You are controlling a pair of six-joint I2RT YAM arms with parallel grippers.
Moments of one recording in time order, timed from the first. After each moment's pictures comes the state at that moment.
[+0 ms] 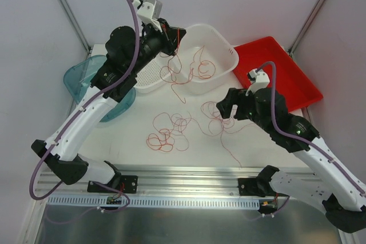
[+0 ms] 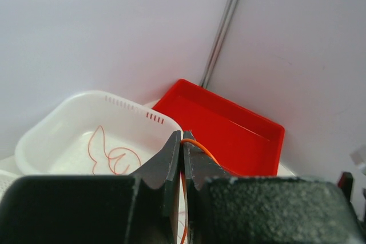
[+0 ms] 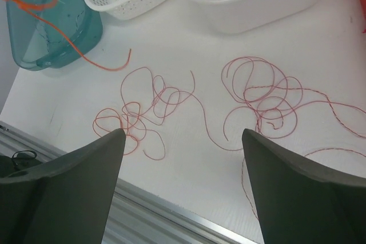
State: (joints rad) left arm -0.66 1.37 1.69 -0.18 0.02 -0.23; right arm 0.78 0.88 1.13 -0.70 0.24 0.48
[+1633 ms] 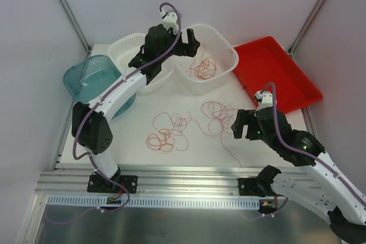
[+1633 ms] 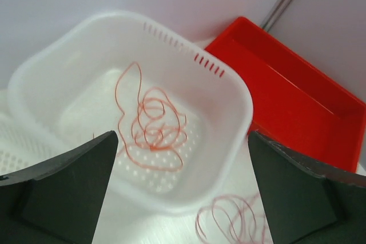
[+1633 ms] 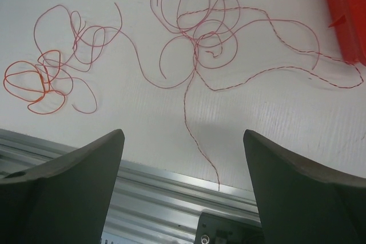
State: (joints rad) left arm -0.54 1.79 1.68 0.00 0.04 -0.25; right arm 0.78 0.68 0.95 -0.96 0.35 0.51
